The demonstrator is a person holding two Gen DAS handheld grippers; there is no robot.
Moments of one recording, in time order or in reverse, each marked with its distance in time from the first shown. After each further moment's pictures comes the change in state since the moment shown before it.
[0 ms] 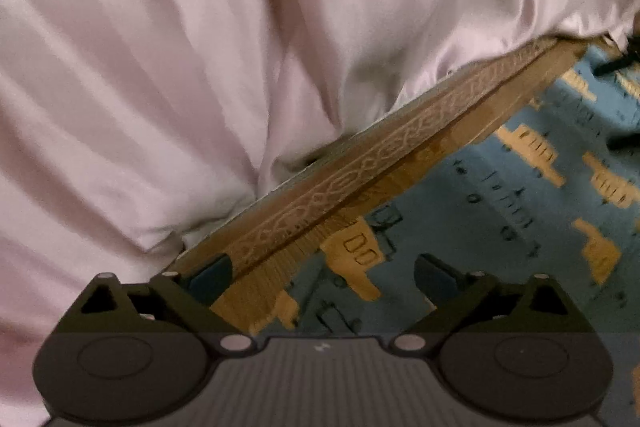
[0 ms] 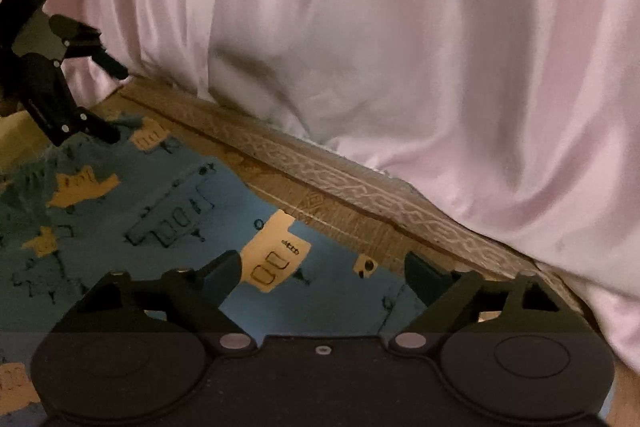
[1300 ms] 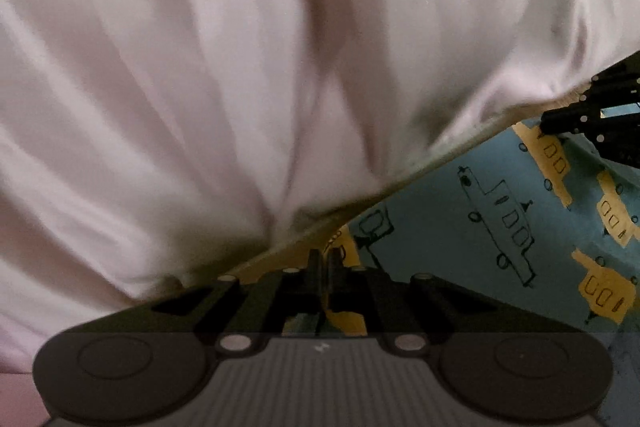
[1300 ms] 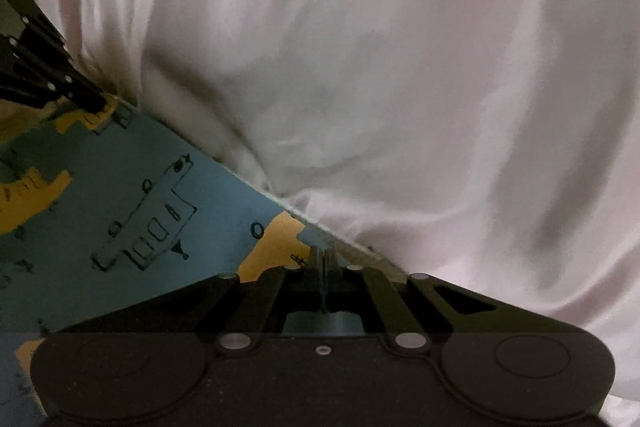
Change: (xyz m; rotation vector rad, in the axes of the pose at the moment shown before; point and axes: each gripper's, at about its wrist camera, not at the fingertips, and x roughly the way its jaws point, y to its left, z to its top) left arm 0.039 0.020 0.028 -0.120 -0.063 0.032; right arm 0.079 0.001 0.047 -0.081 -0.043 -0.139
